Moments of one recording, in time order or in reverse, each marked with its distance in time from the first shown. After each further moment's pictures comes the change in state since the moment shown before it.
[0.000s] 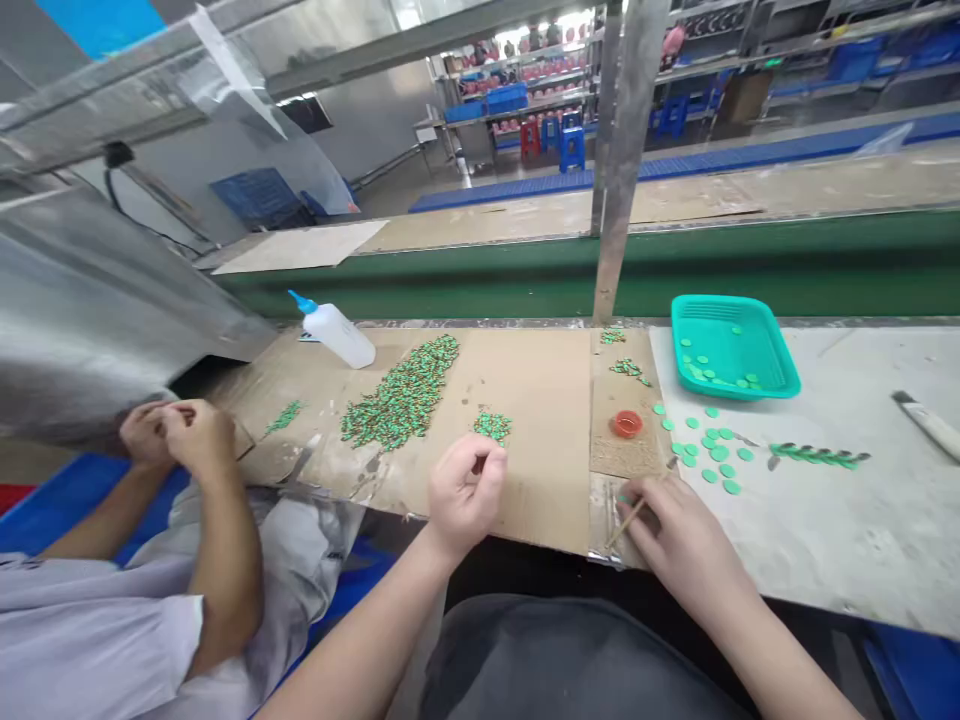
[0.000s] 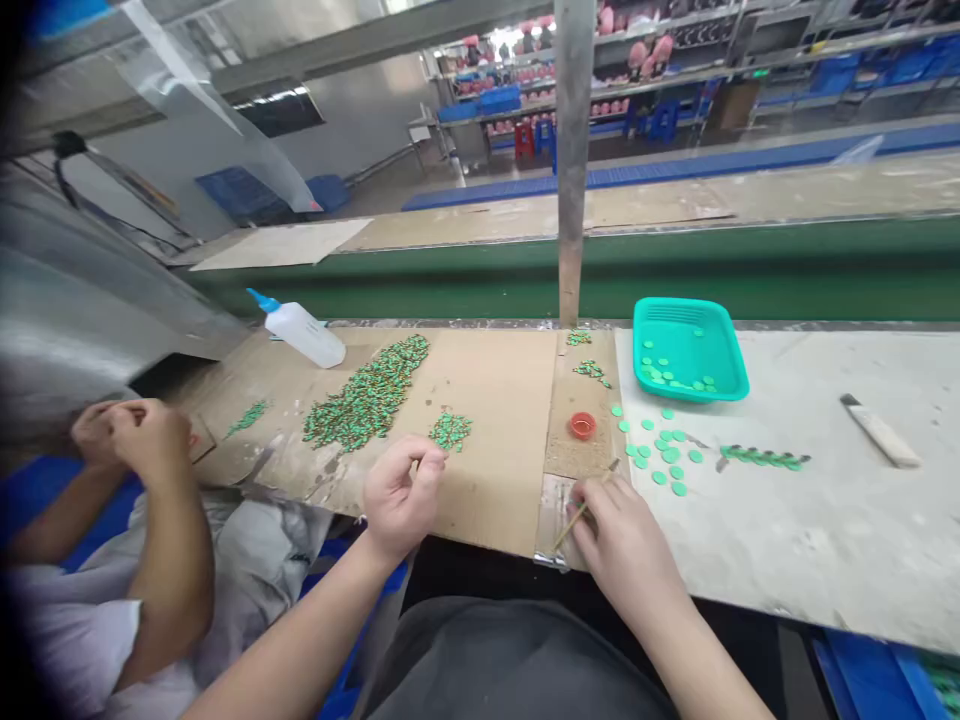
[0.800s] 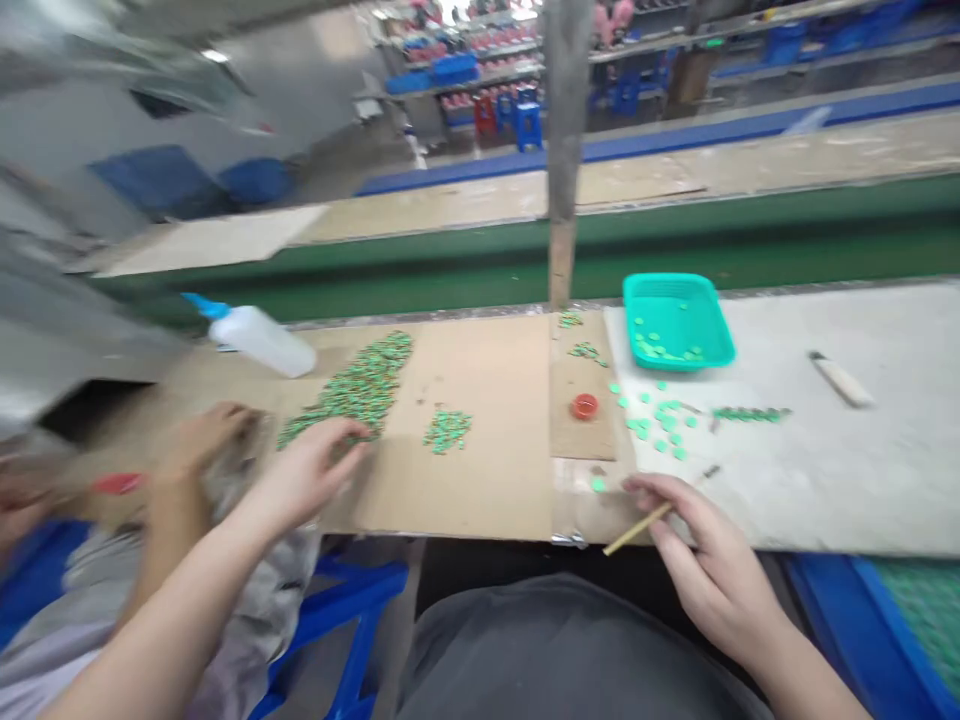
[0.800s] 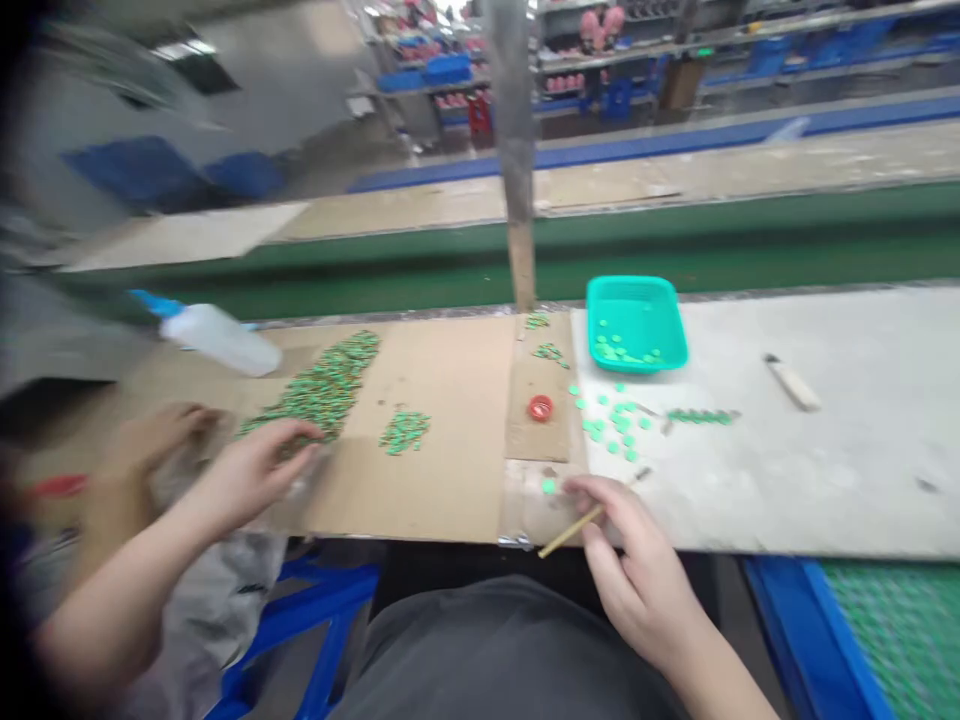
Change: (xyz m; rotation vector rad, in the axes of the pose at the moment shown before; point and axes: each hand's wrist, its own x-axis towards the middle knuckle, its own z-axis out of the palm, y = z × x) left_hand 0.062 -0.114 -0.105 0.265 -0.482 -0.034; right_hand -0.035 -0.021 -0.057 0.151 0.116 0.162
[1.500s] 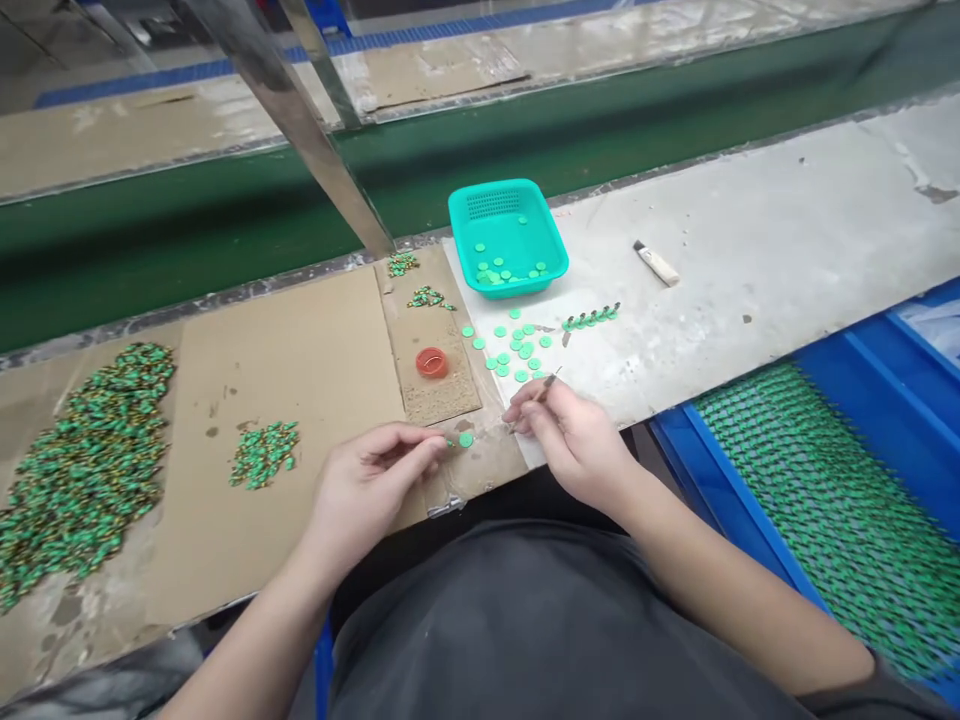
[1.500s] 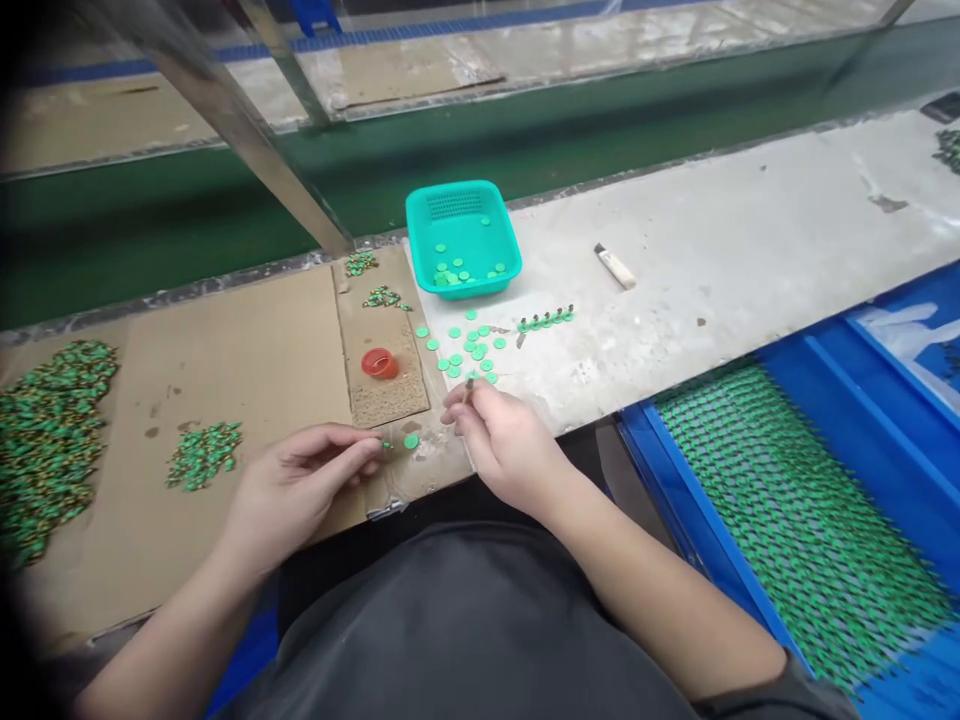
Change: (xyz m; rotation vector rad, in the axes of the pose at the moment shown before) left_hand 0.034 0.225 0.138 -0.666 -0.322 -0.112; right_hand 0.023 0.028 -0.015 0.249 0.052 0.186
